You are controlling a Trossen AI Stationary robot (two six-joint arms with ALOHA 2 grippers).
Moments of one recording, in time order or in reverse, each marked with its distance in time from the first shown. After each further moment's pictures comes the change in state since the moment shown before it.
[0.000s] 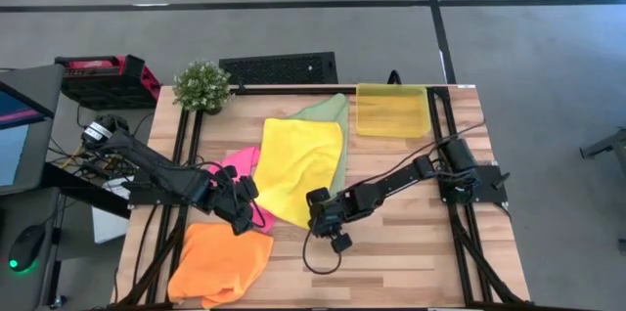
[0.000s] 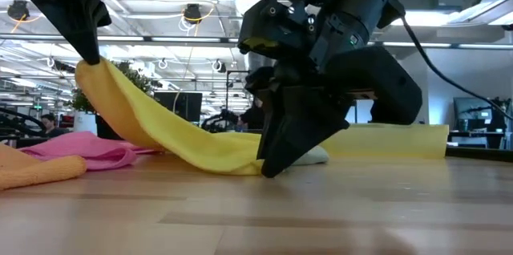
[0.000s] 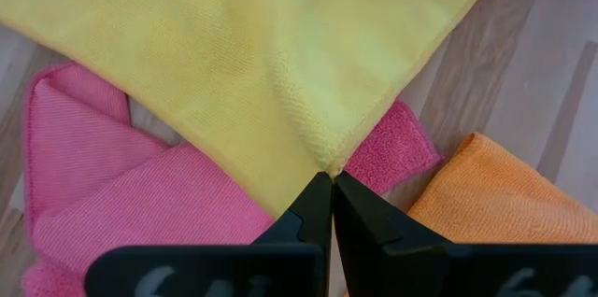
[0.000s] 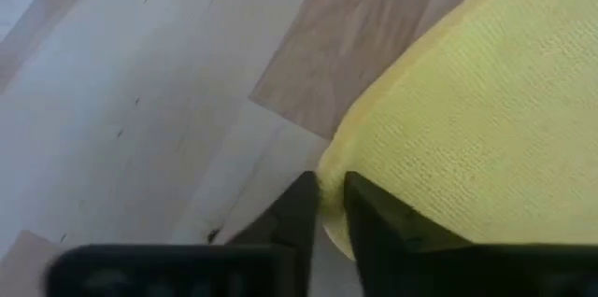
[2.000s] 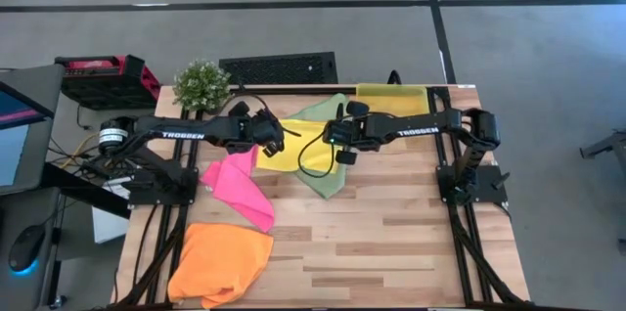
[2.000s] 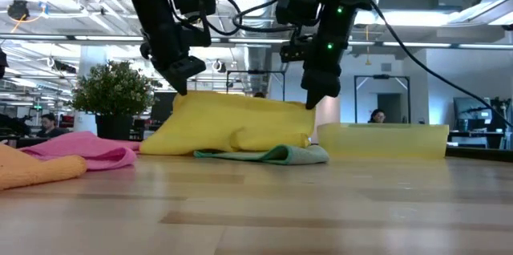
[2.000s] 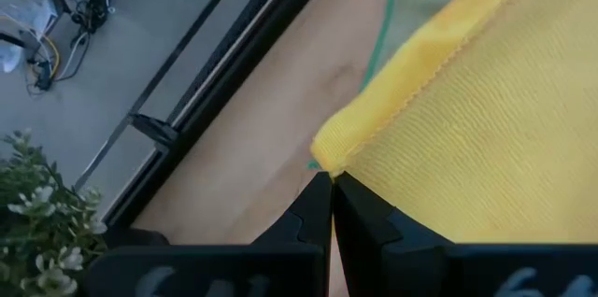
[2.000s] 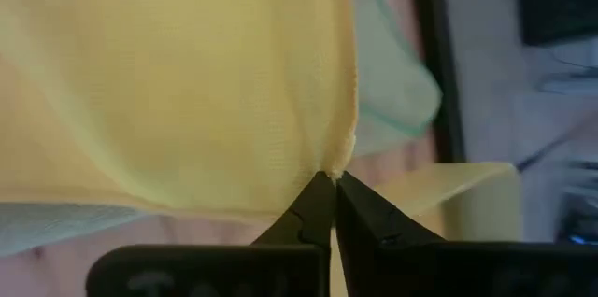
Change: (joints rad) left arm 0.710 0.153 0.000 0.299 -0.368 0.525; right arm -0.444 -0.275 -0.003 -0.446 0.527 0.098
